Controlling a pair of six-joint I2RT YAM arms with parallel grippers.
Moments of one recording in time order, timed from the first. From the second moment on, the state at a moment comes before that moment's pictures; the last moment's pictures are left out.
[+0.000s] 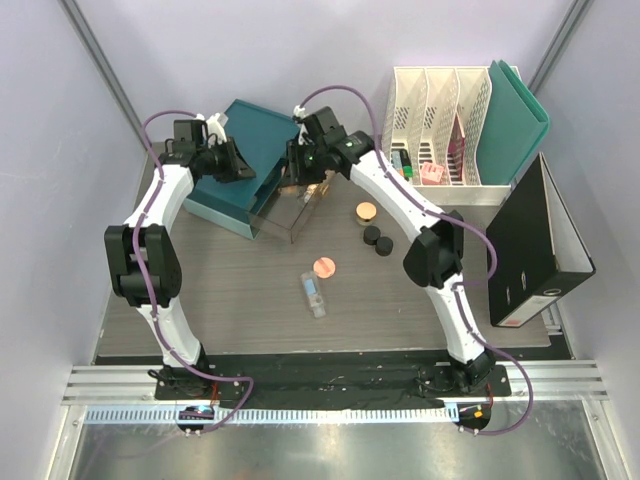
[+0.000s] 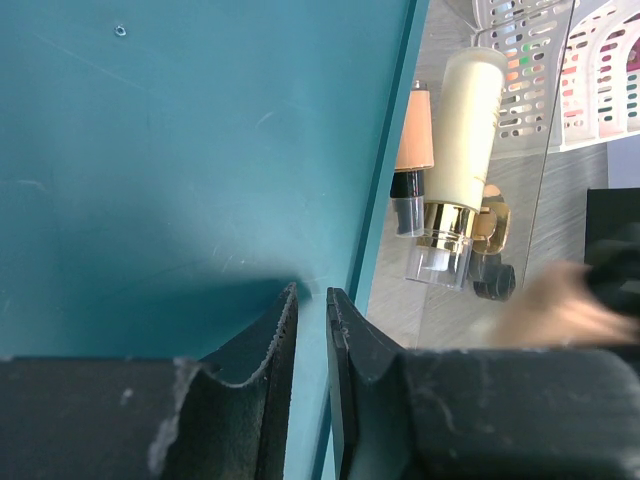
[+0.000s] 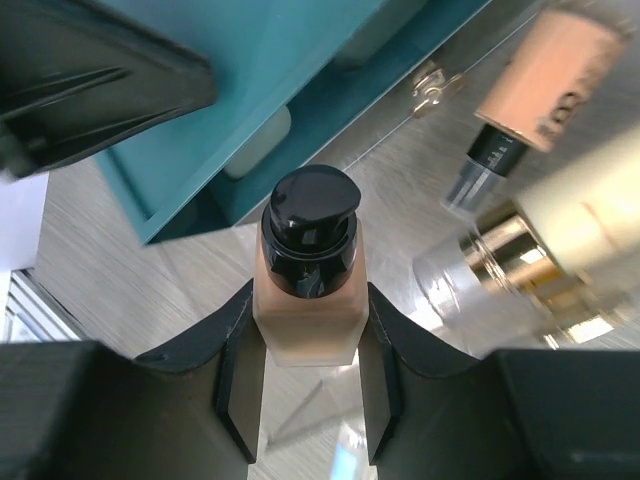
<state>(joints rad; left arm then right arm) -0.02 1.88 1.61 -0.47 0.54 -0.29 0.65 2.27 2.40 -0.85 -0.21 0.42</state>
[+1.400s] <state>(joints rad) -0.02 1.88 1.61 -0.49 0.54 -0.29 0.76 1.70 1.63 -0.93 -0.09 0.26</state>
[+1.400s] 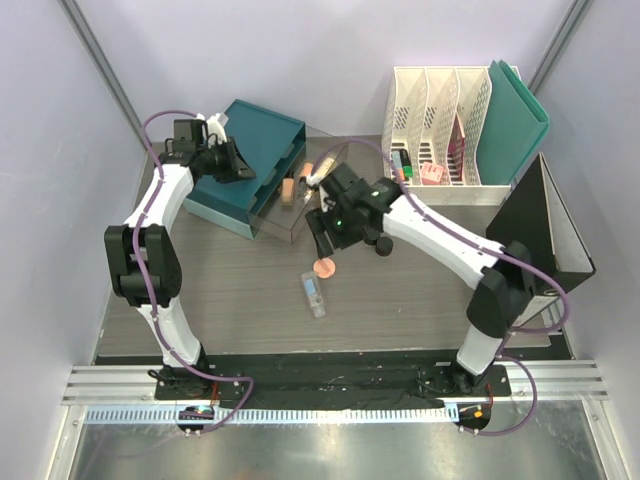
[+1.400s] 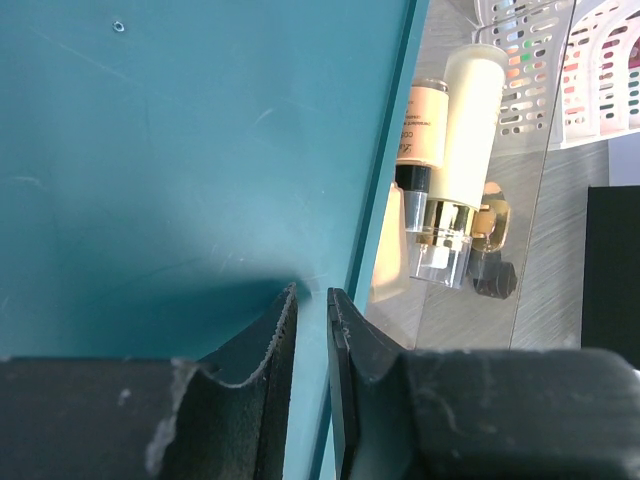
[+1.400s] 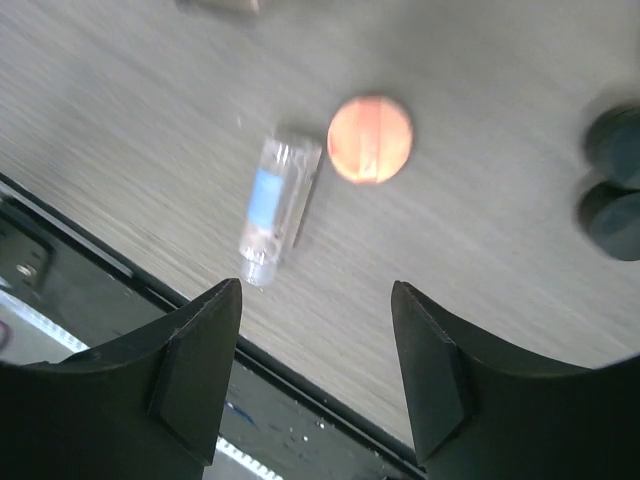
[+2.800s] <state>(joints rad) -0.02 1.86 1.57 -0.44 0.54 -0.27 0.94 1.82 1.28 -0.66 0.01 0.23</state>
